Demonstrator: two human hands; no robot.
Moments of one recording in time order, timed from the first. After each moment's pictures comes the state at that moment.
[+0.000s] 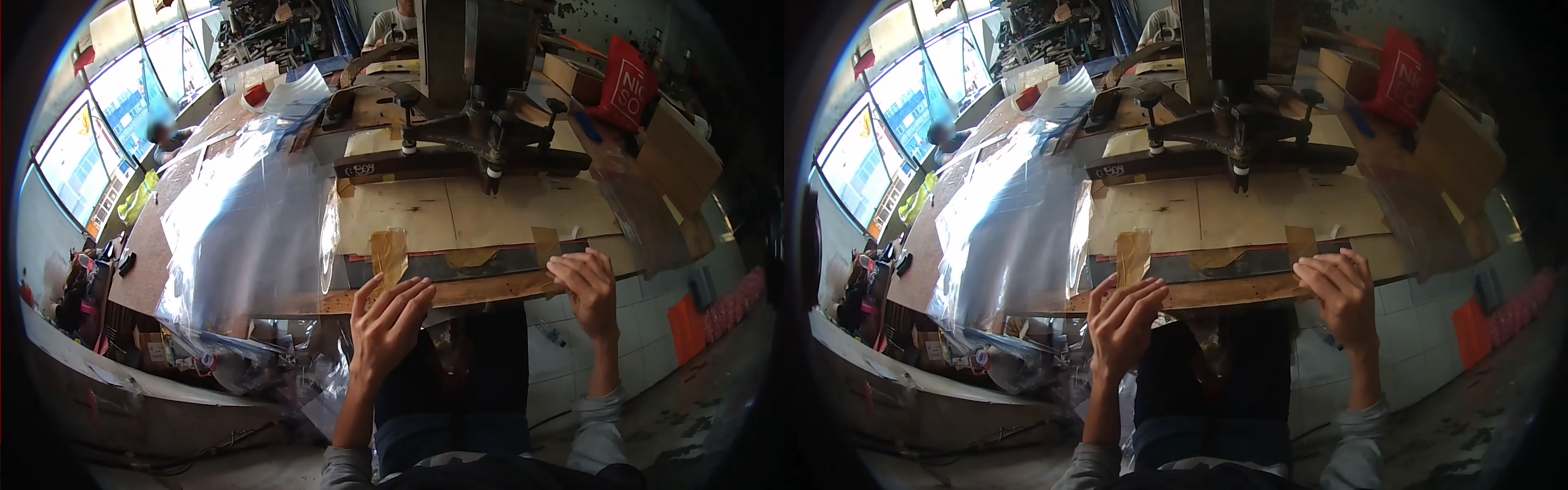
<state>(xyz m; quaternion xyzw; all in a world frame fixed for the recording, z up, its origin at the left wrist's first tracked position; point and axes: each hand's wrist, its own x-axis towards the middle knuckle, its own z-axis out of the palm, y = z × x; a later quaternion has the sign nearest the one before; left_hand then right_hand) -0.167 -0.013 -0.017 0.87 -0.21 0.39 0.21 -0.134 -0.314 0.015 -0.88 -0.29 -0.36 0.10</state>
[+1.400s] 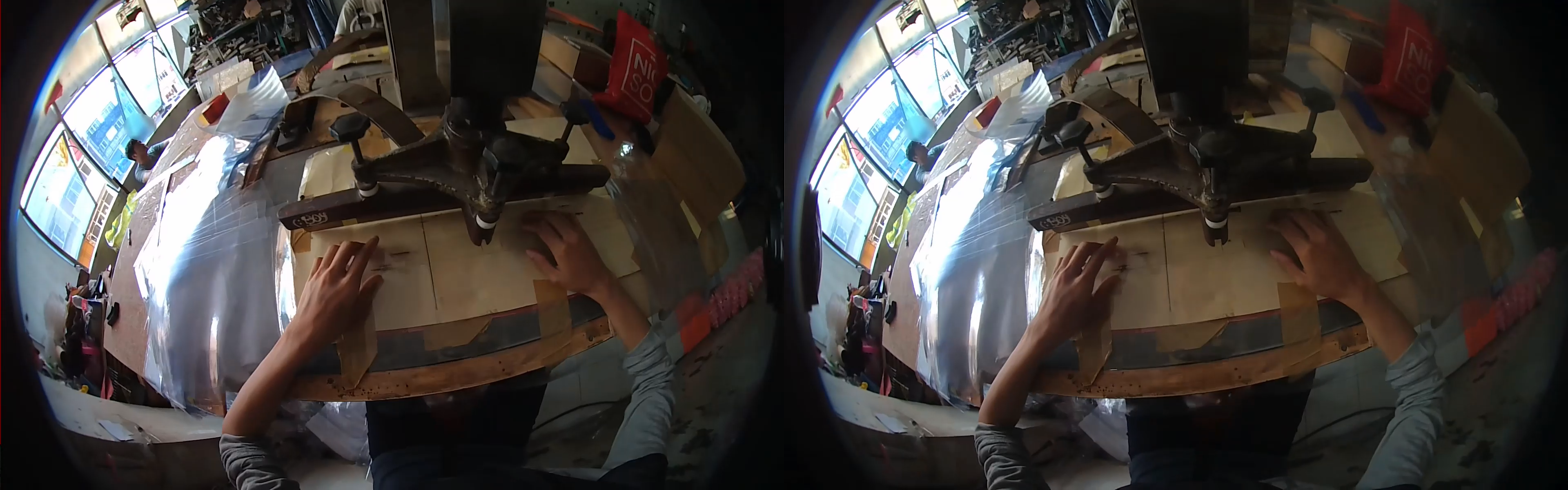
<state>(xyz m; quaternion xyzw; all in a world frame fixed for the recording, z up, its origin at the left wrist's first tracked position) -0.013 0.026 0.004 0.95 -0.23 0.14 0.14 0.030 -0.335 -0.009 -0.90 -0.35 -0.20 0.14</state>
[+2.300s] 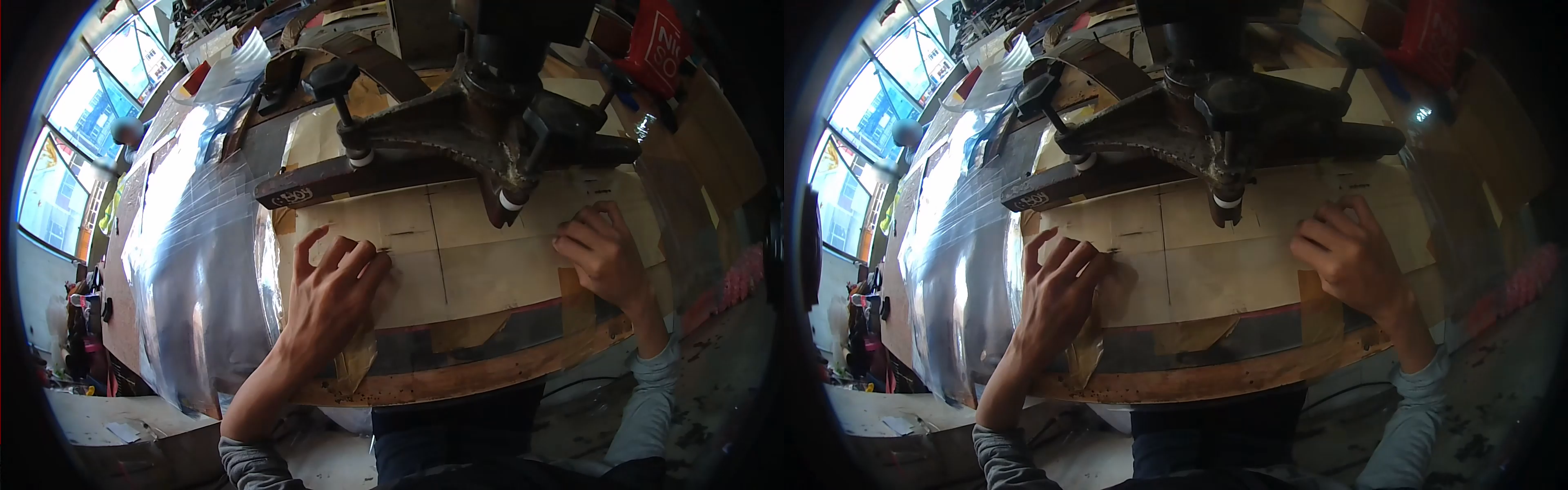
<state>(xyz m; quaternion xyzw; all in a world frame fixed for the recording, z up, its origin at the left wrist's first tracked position) -0.021 0.014 0.015 0.94 -0.29 0.17 0.03 0.012 -0.328 0.015 -0.88 -0.43 -0.20 0.02</state>
